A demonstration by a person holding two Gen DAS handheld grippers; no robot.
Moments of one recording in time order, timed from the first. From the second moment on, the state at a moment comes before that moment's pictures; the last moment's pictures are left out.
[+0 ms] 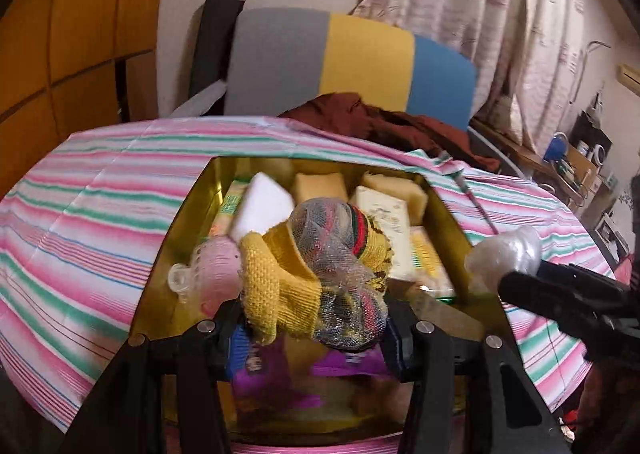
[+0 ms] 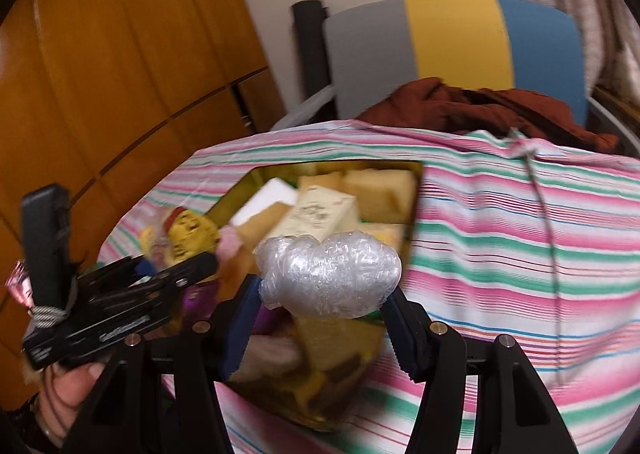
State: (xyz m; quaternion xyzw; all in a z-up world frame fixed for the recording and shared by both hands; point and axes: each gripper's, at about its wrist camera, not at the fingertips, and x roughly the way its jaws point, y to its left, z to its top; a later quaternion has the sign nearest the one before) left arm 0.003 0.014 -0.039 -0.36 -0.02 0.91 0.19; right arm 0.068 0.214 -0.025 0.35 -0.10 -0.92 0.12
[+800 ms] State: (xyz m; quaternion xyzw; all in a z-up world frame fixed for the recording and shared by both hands) left arm -0.005 -0.048 -0.017 -0.35 -0.12 0.92 0.12; right arm 0.051 0.165 -0.039 0.38 -0.07 -0.91 0.17
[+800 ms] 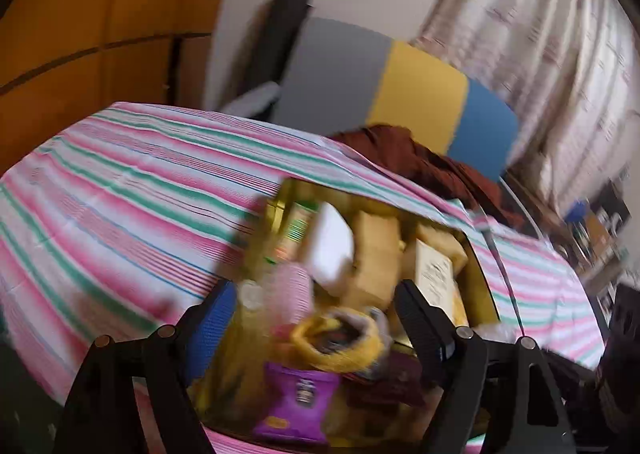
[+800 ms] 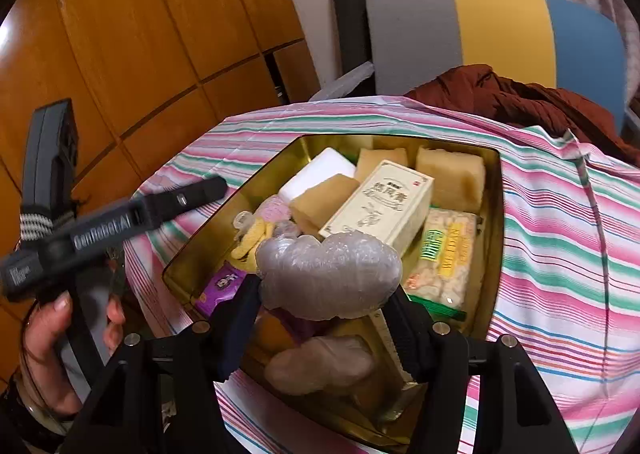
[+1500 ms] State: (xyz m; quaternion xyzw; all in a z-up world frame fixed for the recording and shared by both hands) left arm 0.010 -0.050 -0.017 -0.37 -0.11 0.92 0.06; right arm 0.059 0.169 -0.049 0.40 -0.09 -0.90 0.17
